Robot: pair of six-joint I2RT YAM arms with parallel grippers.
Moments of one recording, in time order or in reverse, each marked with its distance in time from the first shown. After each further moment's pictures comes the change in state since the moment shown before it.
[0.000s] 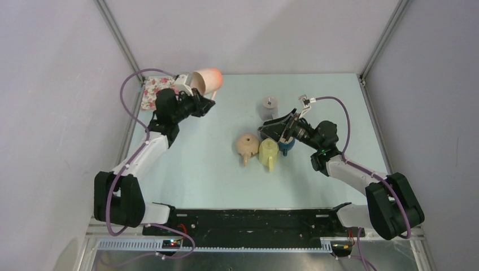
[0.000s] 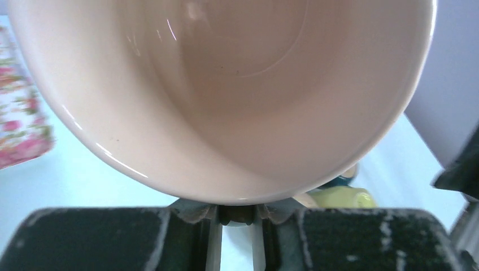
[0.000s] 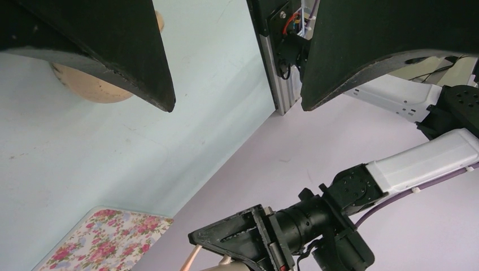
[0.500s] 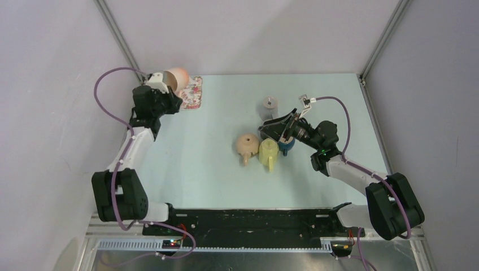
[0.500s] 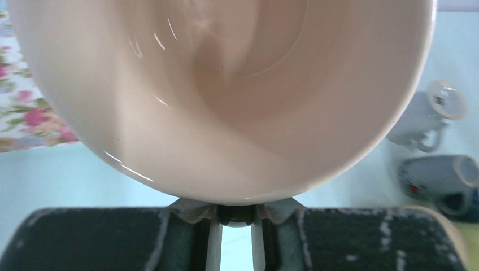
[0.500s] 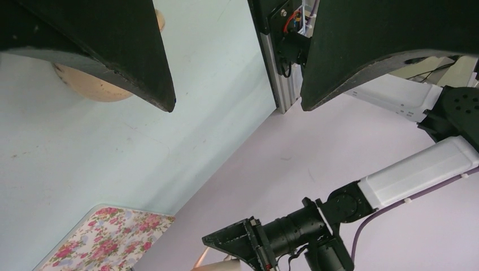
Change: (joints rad) left arm 0.257 0.014 0.044 -0.165 -0.111 0.217; right arm 0.000 -0.002 0.000 0.000 0.008 -0.001
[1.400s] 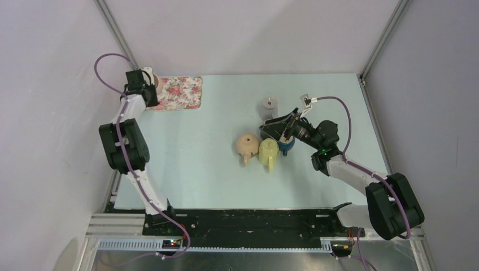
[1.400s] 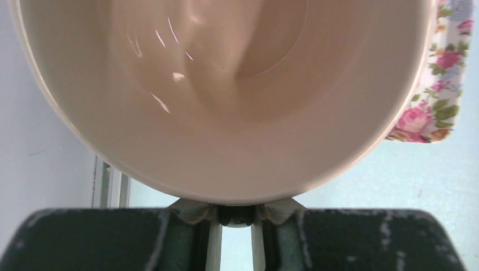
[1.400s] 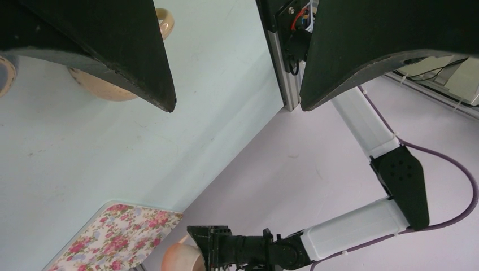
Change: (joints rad) left arm 0.177 0.573 0.549 -0.362 -0.305 0.227; right arm -0.009 0.000 0.000 -0.008 0.008 -0.022
